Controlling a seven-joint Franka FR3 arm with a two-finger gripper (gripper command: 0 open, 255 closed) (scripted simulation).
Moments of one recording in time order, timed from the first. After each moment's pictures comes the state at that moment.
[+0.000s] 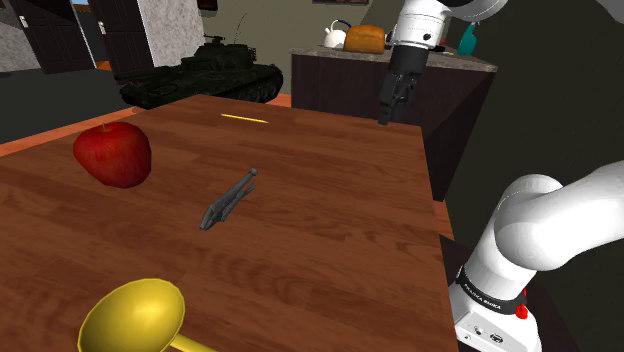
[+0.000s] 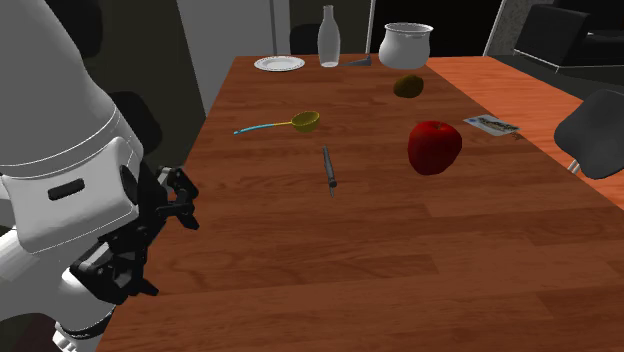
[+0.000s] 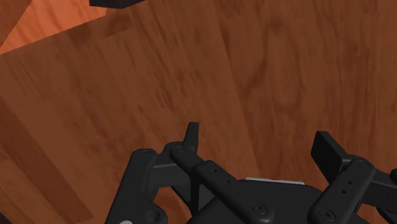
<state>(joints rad) 0.01 -0.74 -0.07 -2.32 0.12 1.58 -0.10</state>
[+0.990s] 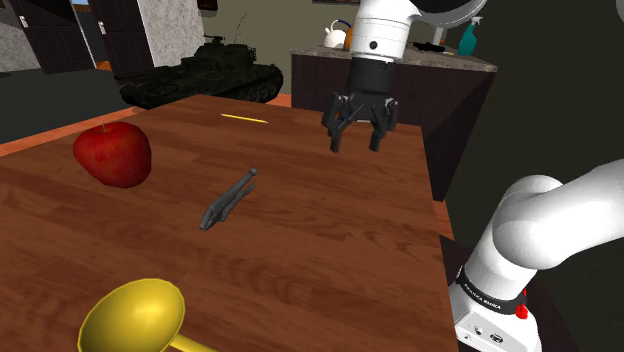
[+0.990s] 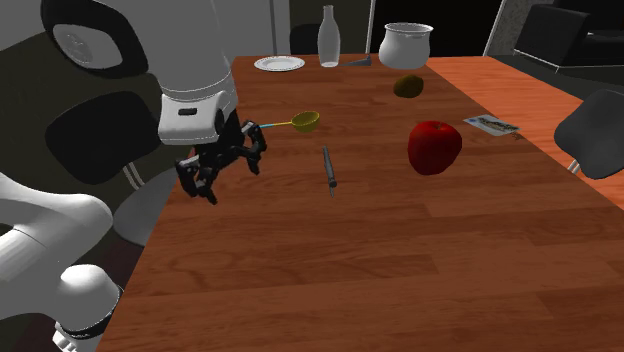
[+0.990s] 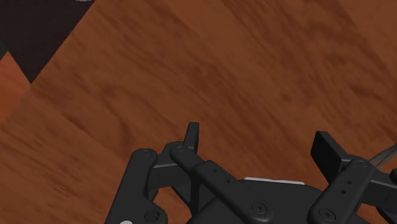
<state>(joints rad) -0.03 -0.71 0.32 -2.30 0.36 1.63 0.62</state>
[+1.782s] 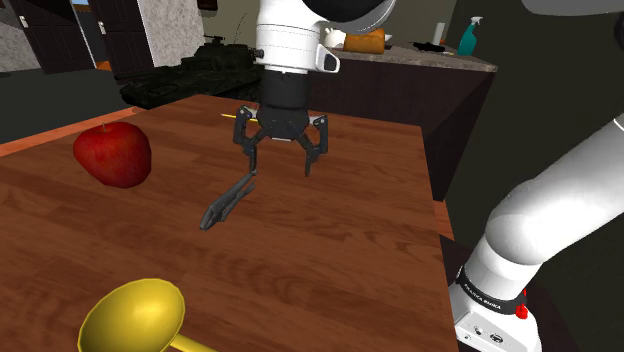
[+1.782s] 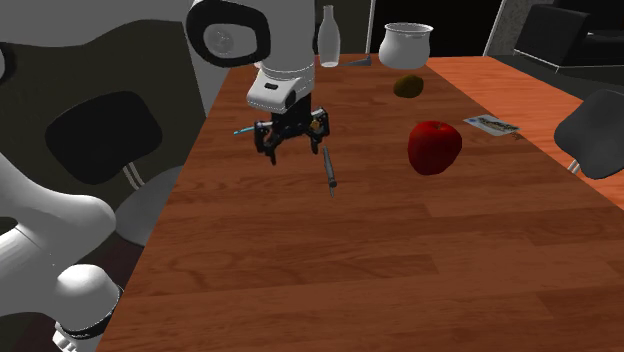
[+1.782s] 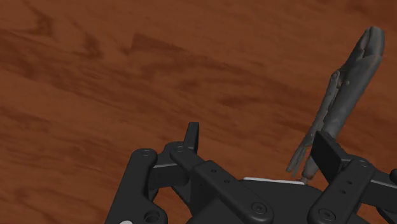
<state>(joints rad) -0.16 -0.35 0.69 -2.00 0.38 1.75 1.31</state>
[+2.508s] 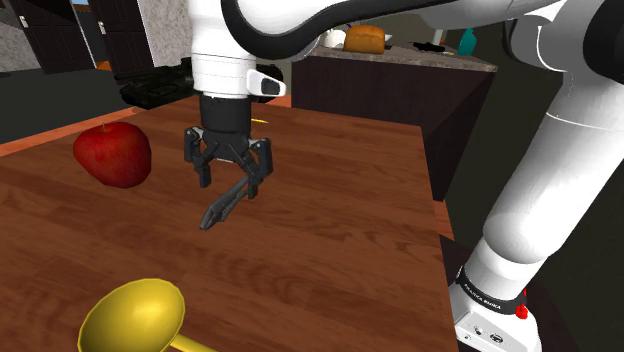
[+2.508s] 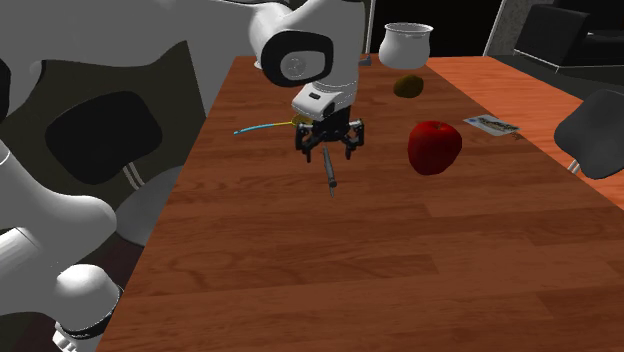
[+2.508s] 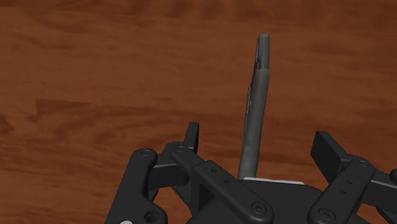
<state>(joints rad) -0.20 0.04 0.89 -1.80 0.14 1.87 1.79</state>
